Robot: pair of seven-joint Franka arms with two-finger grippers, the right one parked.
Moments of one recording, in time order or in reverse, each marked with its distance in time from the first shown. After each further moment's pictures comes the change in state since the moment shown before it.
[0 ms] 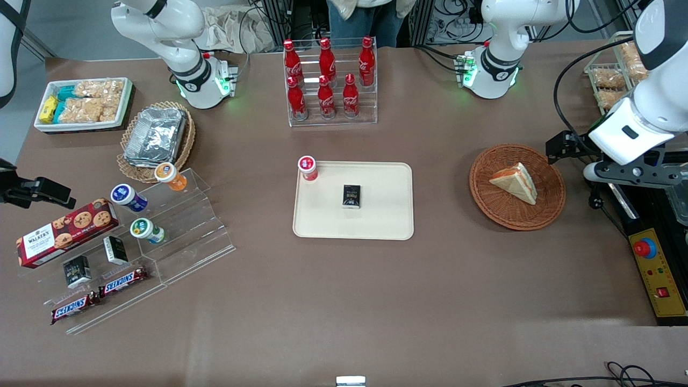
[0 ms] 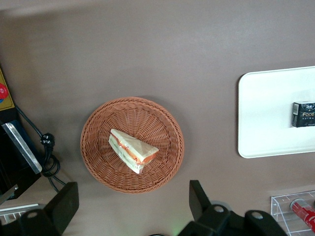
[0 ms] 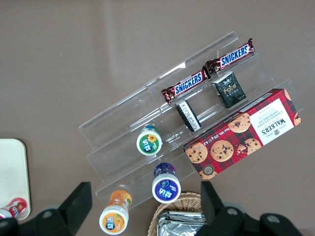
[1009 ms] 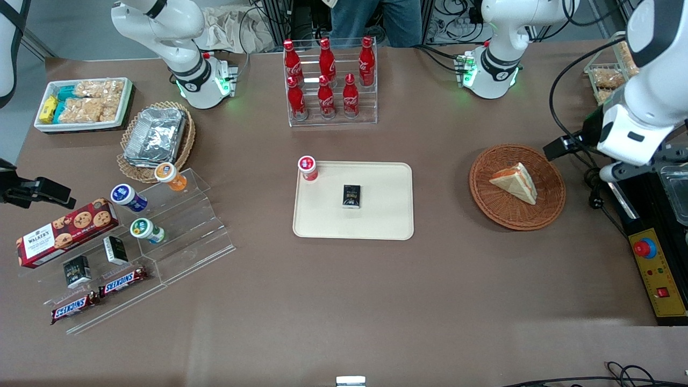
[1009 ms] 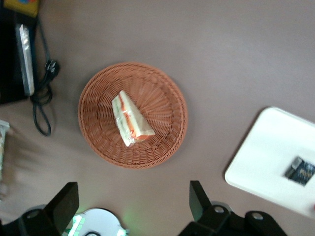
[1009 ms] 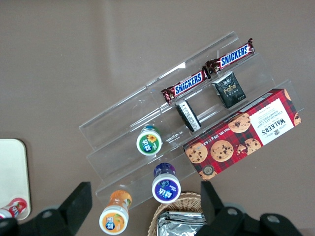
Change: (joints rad) arm 0.024 -0.159 0.005 -0.251 0.009 0.050 -0.535
